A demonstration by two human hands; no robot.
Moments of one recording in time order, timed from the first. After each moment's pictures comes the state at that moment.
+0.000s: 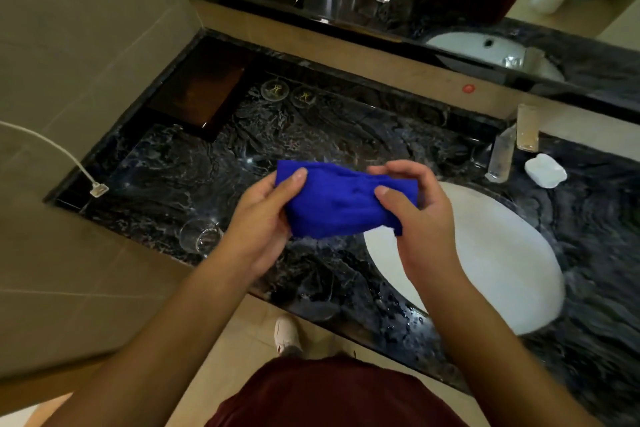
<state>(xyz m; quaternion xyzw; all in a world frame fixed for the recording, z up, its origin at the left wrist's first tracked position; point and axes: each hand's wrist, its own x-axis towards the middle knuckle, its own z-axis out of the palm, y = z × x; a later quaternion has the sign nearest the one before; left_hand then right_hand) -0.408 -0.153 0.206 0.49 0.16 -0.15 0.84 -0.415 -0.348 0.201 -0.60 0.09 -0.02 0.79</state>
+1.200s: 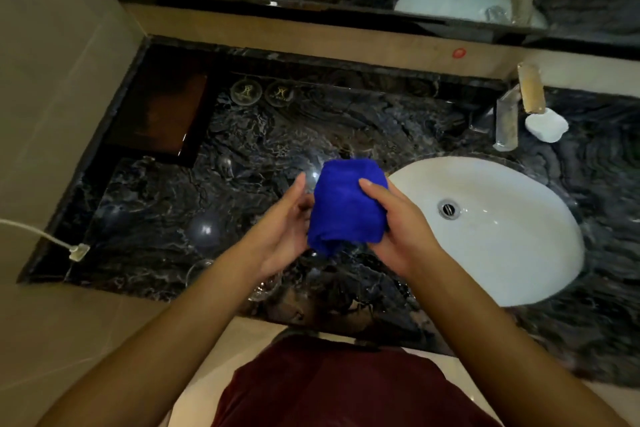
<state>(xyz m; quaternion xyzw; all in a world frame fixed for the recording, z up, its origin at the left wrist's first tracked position) -0.327 -0.116 0.127 0.42 0.19 -0.42 0.78 -0.365 -0.296 0.159 -0.41 0.29 0.12 0.86</state>
